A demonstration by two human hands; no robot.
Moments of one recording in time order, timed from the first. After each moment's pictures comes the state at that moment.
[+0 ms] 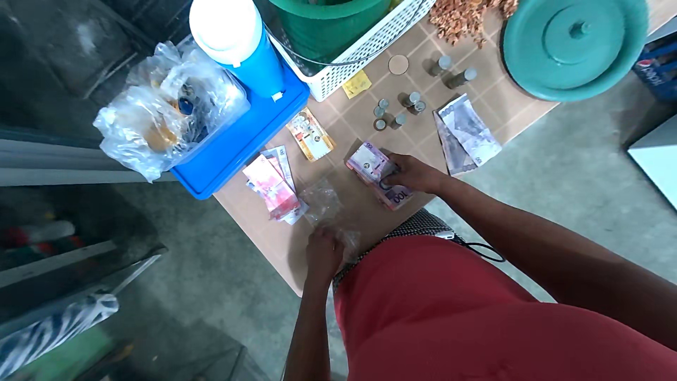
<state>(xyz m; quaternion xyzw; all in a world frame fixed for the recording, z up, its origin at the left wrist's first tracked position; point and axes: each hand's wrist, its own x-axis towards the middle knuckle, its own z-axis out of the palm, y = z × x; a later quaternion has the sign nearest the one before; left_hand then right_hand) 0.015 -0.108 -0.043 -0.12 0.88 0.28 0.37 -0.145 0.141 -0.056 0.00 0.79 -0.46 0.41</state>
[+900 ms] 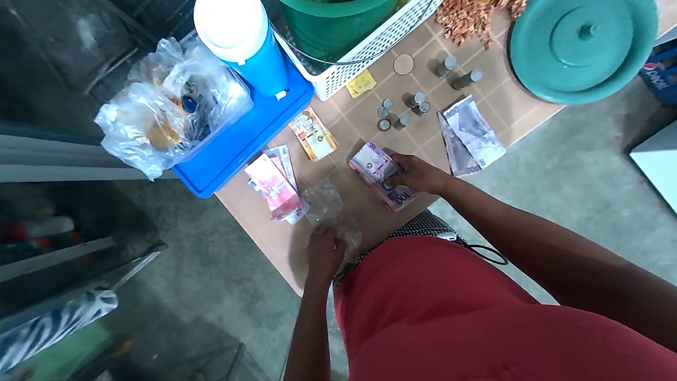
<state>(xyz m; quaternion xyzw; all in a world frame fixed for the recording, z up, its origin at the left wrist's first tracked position) 0.012 -0.109 -0.042 -0.13 0.87 0.29 0.37 -0.148 0.141 -0.055 0.00 0.78 -0.46 0.42</state>
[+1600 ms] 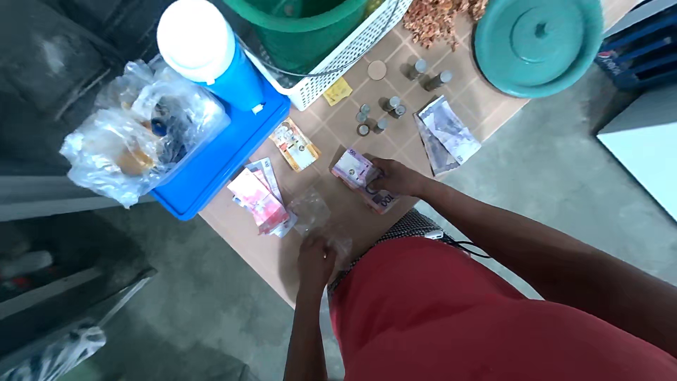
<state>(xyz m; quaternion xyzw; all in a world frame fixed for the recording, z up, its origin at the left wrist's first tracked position) 0.013 -0.111 -0.045 -0.11 0.88 0.29 0.36 -0.146 0.137 -0.060 -0.01 0.80 -0.44 0.40</state>
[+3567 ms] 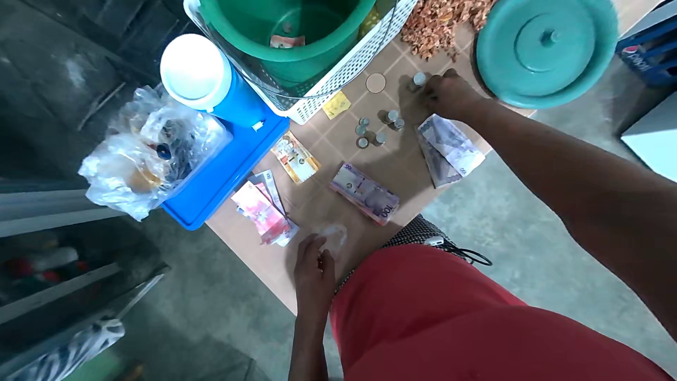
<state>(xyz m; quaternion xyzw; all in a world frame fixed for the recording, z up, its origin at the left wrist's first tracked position) 0.002 -0.087 0.018 -0.11 0.89 0.43 0.06 -0.306 0.255 -0.068 -0.02 0.96 -0.19 0.22</state>
